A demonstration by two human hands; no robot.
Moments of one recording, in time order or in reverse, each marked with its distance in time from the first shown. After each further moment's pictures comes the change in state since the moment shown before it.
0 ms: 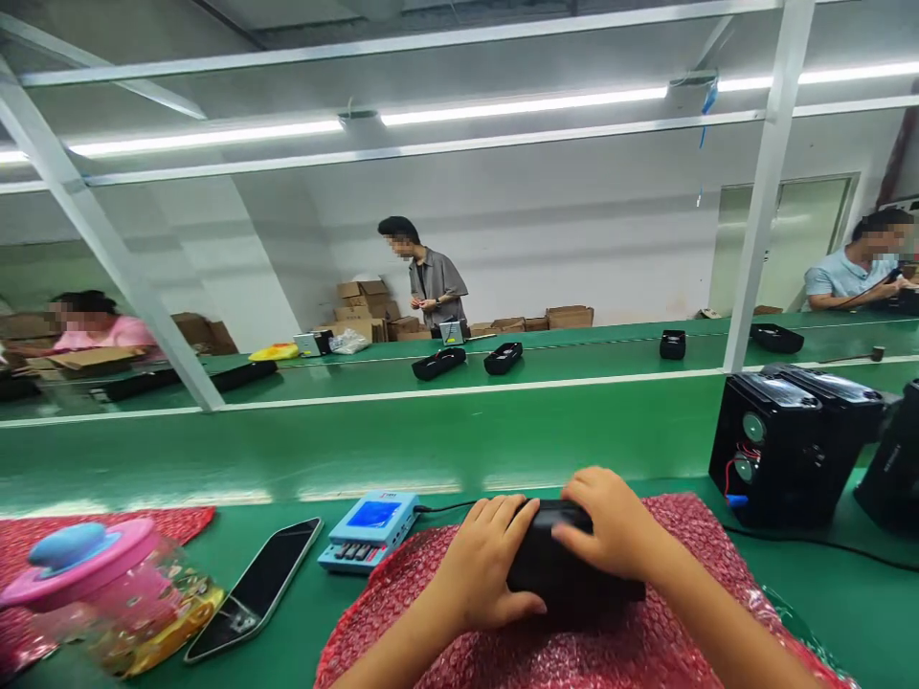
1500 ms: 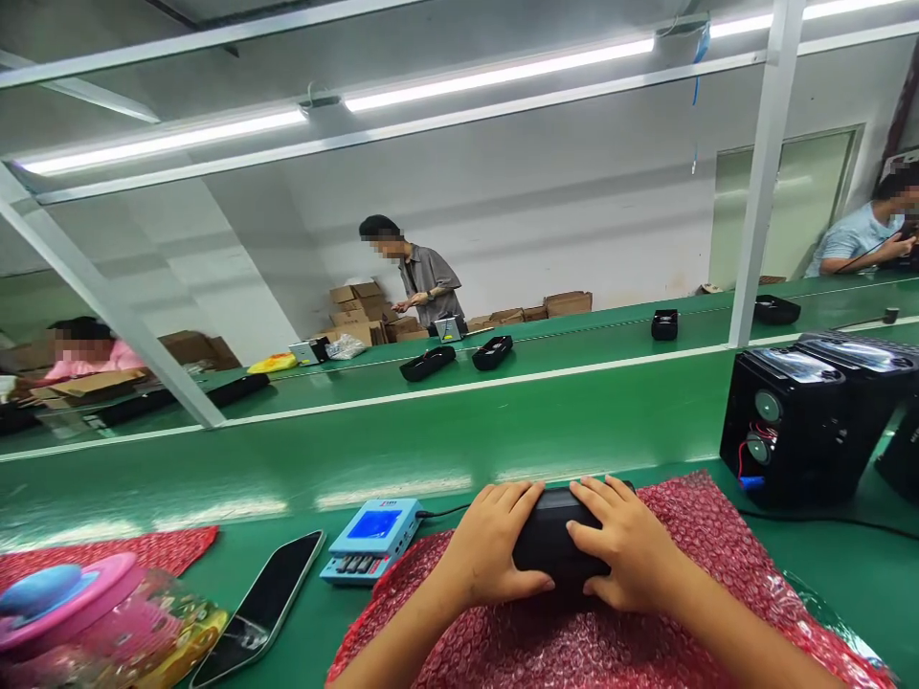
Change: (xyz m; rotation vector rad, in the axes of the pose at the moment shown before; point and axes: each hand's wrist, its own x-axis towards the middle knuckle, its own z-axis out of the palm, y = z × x) left_hand 0.021 -0.014 -0.006 -0.074 -0.065 0.030; right_hand -0.027 0.027 0.039 -0.268 0.061 -0.218
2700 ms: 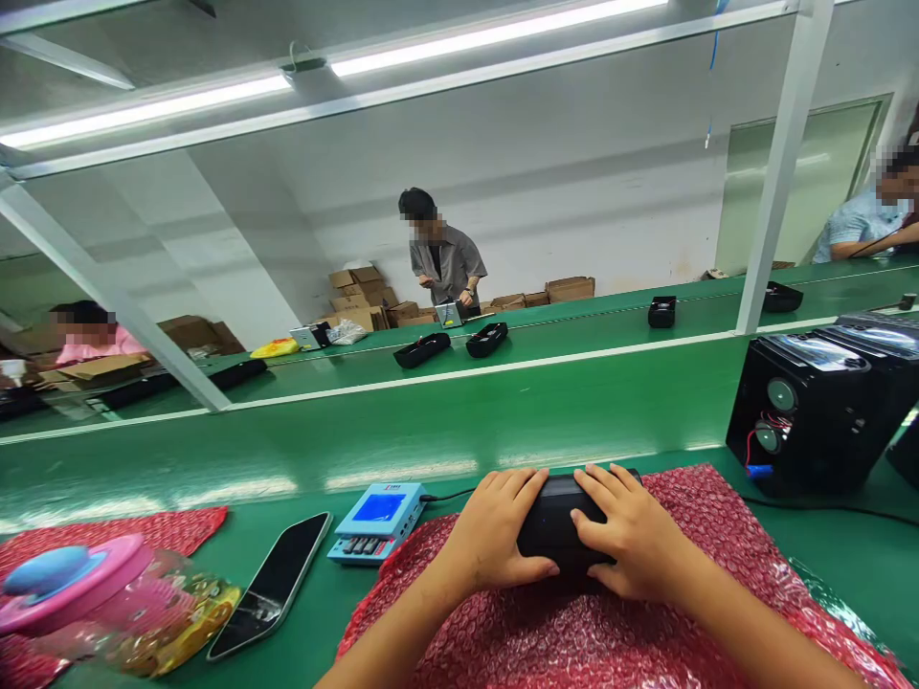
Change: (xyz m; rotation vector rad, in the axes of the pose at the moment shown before) left_hand 0.000 0.002 -0.002 0.029 0.011 0.025; right_hand -0.002 -0.001 -0.005 -0.067 0.065 -0.103
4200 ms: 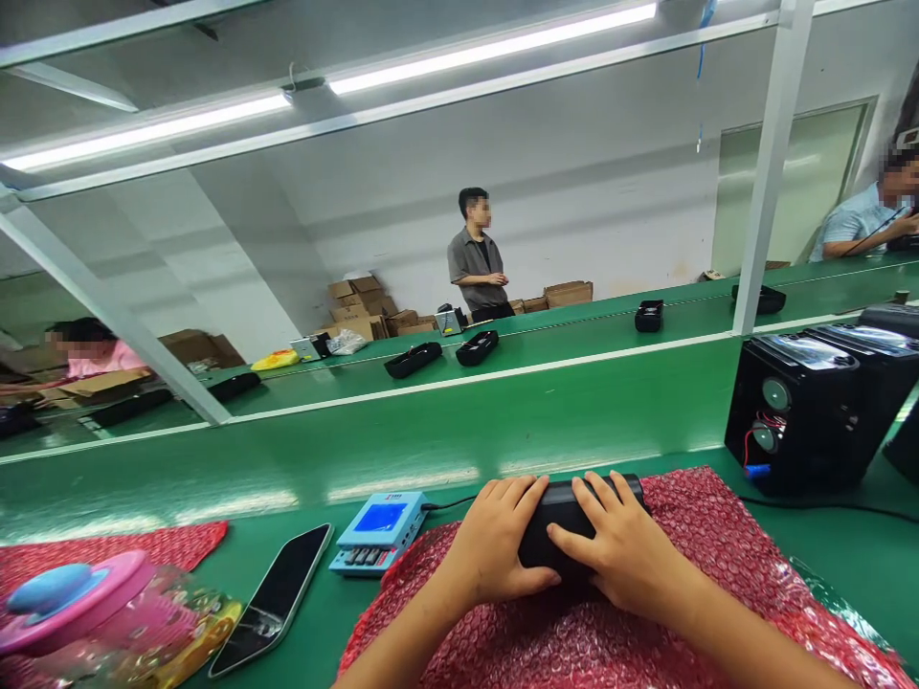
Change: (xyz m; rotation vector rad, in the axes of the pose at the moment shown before) left_hand -0.003 0.001 0.004 -0.006 0.013 -0.003; right_hand 0.004 -0.015 0.004 -0.125 -0.074 0.032
